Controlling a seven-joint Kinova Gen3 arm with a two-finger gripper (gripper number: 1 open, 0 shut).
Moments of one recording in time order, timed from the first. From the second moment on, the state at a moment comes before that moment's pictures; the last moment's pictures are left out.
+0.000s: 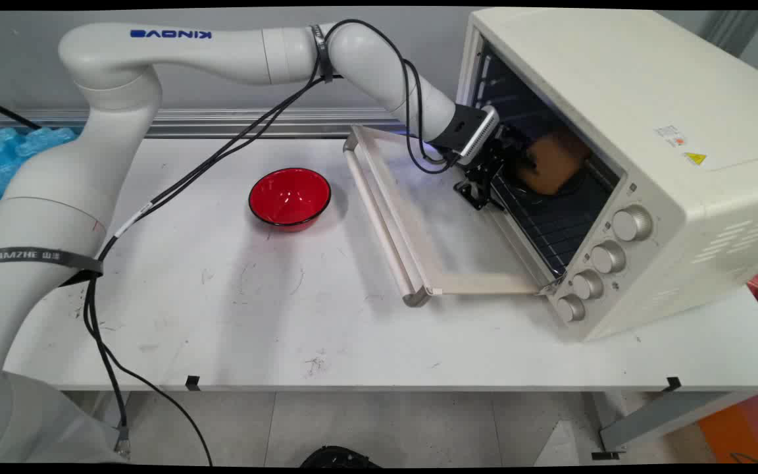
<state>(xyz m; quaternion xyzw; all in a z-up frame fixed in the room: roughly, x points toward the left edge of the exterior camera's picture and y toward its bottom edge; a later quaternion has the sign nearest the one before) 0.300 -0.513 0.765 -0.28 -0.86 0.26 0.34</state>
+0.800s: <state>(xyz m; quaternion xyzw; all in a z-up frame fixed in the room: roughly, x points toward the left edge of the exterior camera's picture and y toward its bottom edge) 0.336 -0.488 0.820 -0.17 -0.88 0.23 0.37</state>
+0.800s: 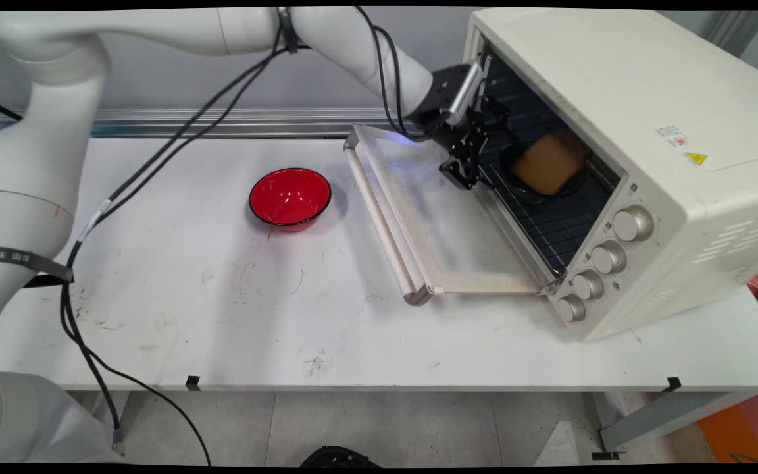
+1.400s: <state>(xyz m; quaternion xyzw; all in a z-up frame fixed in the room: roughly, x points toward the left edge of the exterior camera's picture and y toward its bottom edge) 0.379 -0.449 0.871 -0.02 -0.90 0.19 0.39</state>
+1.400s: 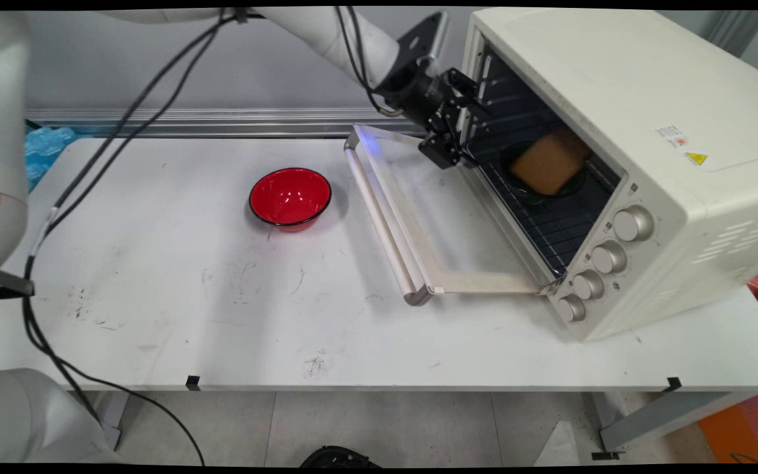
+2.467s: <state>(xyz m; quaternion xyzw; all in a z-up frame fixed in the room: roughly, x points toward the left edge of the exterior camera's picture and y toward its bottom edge) 0.462 -0.324 0.919 0.22 -0.89 0.11 0.38</state>
